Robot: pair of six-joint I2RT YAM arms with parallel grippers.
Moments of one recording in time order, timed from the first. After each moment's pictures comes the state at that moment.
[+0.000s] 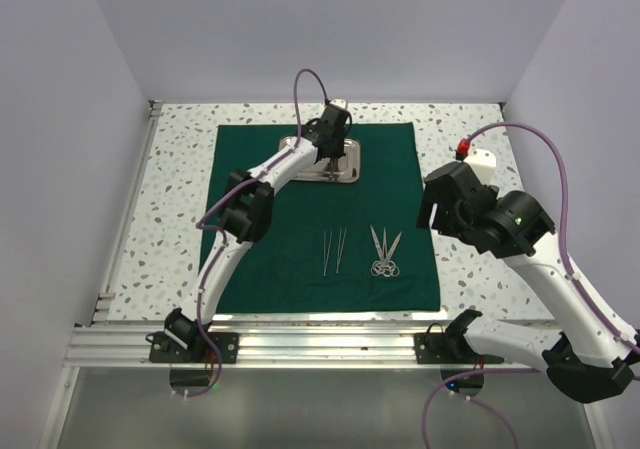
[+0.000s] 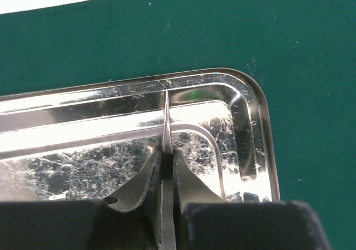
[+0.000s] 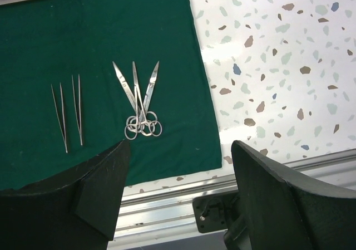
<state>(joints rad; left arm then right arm) -0.56 2.63 2.35 -0.49 -0.19 -0.37 0.69 1.06 1.43 -1.37 0.59 0.77</state>
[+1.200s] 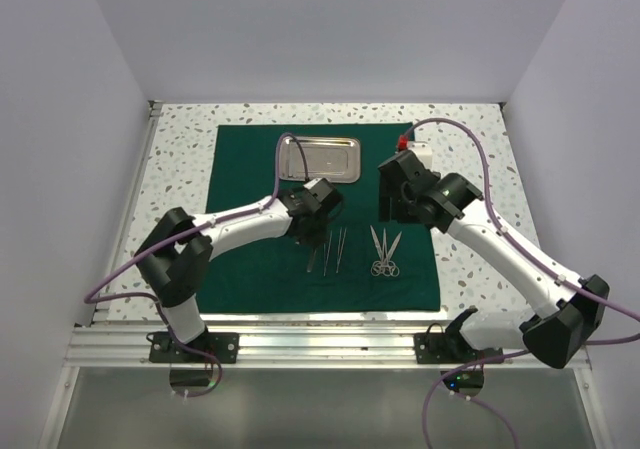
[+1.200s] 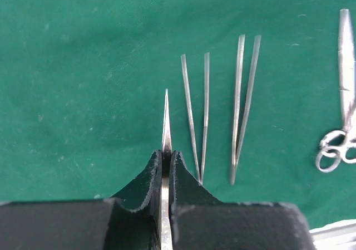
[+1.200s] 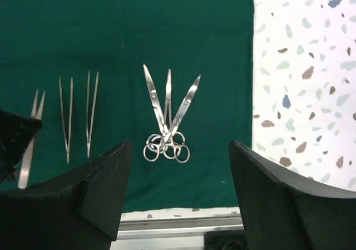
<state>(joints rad) -0.85 1.75 1.22 -0.63 -0.19 -0.72 0.68 1.28 1.29 -1.04 0.47 0.59</state>
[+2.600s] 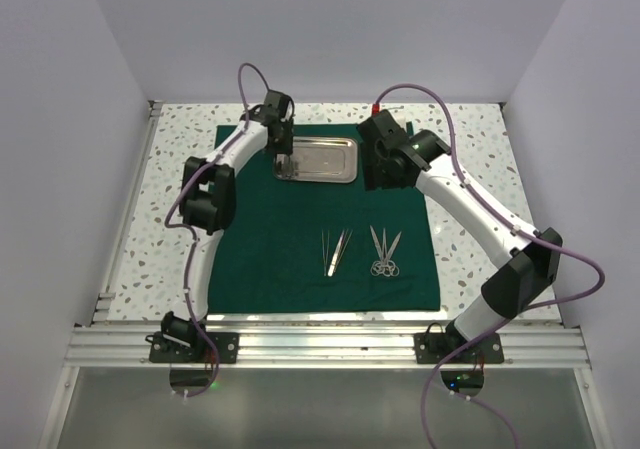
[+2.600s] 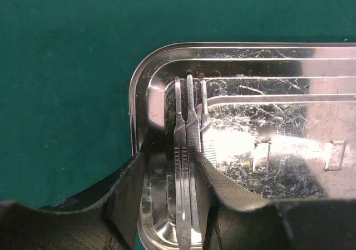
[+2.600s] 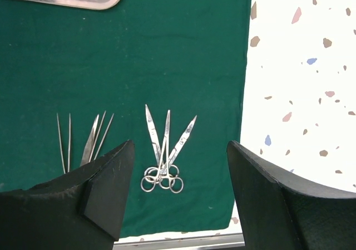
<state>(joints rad) -0.32 2.44 2.12 -0.66 -0.10 -0.27 0.63 1.60 1.64 -1.08 0.48 0.43</state>
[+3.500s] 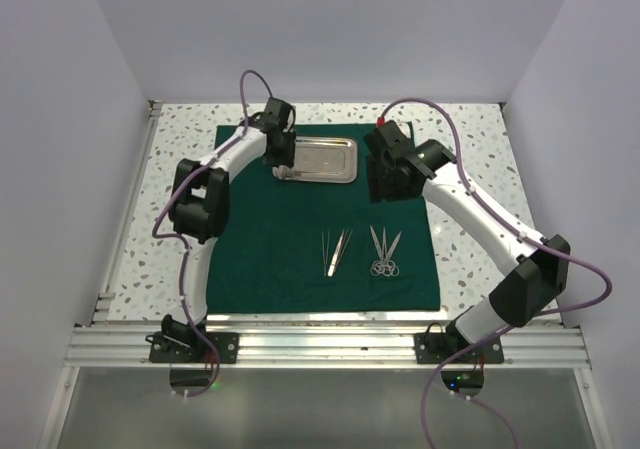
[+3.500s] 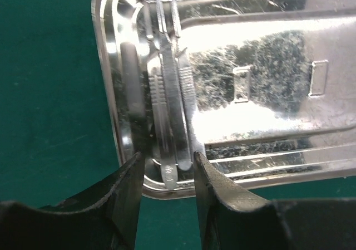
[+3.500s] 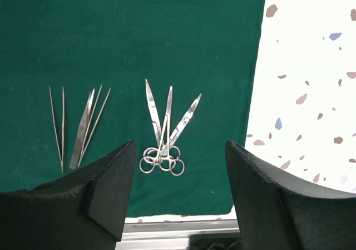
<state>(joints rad) -0.34 2.28 1.89 -0.63 -0.04 -0.25 0.61 1.56 1.54 -1.08 0.40 0.43</state>
